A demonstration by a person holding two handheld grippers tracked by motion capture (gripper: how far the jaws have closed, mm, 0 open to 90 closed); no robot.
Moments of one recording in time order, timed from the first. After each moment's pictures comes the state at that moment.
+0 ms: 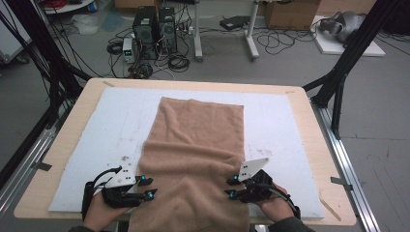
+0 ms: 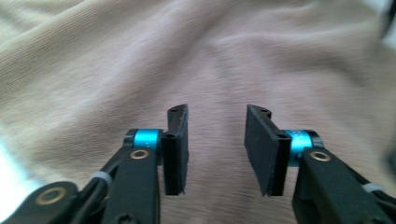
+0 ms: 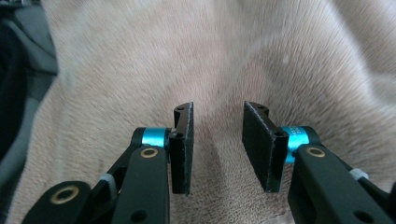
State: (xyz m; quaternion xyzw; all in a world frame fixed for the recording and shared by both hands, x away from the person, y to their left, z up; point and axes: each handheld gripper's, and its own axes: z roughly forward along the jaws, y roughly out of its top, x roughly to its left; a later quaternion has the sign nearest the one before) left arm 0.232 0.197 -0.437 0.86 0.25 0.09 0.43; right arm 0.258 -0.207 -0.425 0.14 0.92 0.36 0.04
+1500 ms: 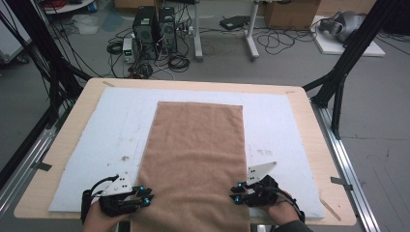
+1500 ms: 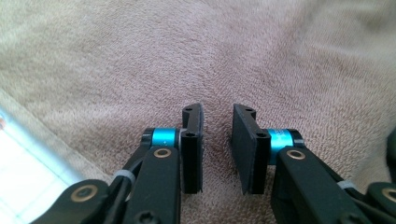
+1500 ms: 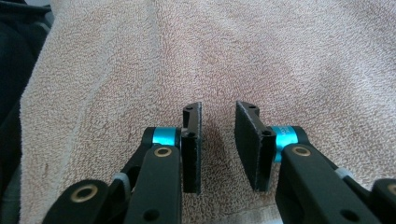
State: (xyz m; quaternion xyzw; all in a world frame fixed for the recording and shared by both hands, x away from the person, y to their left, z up) left arm 0.213 0.209 -0.453 0.85 0.27 0.07 0.45; right arm 0.253 -0.229 -0.442 0.15 0.91 0.39 -0.01
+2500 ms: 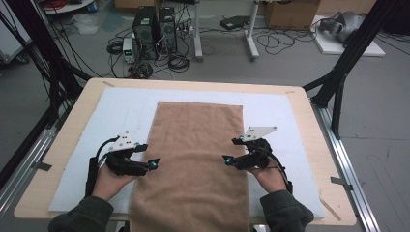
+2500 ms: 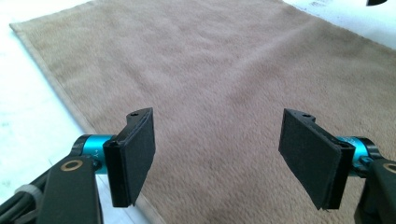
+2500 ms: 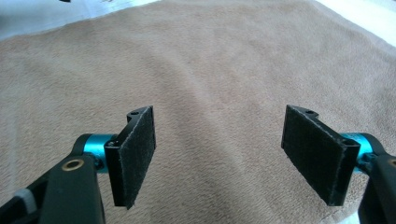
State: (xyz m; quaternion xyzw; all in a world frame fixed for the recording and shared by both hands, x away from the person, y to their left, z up) left arm 0.298 0.198 -0.404 0.81 0.33 0.14 0.46; right arm 0.332 -0.212 -0.398 0.24 0.86 0.44 0.10
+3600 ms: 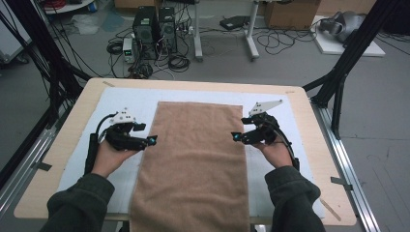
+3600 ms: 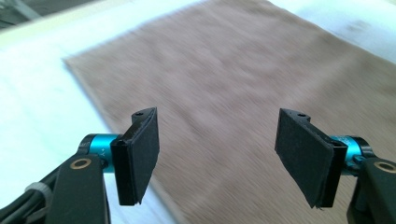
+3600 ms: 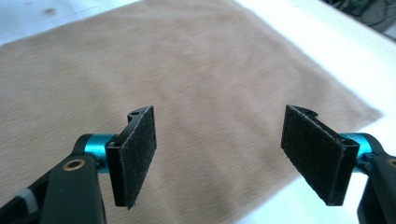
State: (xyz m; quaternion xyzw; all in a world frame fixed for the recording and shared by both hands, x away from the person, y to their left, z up) left arm 0.359 0.207 -0.371 0.80 0.35 0.16 0.46; right arm 0.388 -0.231 -0.361 0.28 0.86 0.41 0.12
